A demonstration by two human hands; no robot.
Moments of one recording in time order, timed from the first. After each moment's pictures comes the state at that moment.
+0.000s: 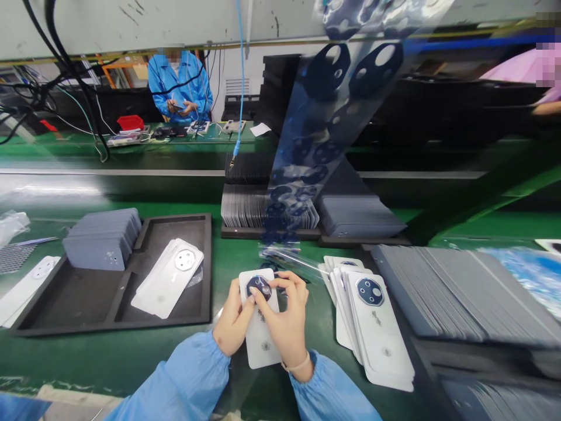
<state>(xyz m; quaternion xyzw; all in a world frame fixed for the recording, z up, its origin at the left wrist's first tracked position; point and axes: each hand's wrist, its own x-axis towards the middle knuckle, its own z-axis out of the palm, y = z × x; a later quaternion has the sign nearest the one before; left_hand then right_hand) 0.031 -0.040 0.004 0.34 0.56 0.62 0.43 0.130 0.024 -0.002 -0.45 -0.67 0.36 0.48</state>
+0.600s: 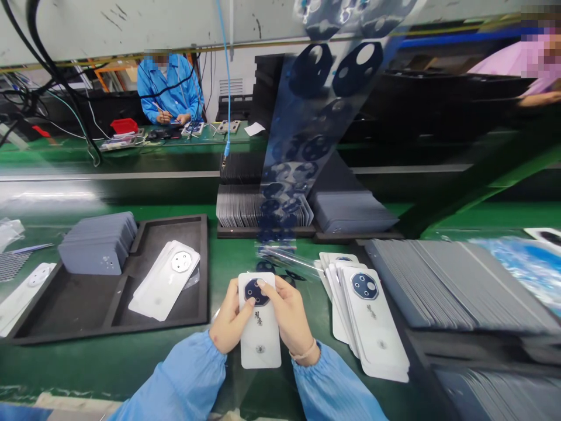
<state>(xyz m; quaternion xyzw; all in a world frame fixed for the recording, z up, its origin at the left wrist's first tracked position) 0.030 -0.040 0.003 0.32 0.55 0.58 0.51 0.135 0.041 0.007 -0.37 -0.46 0.72 0.36</state>
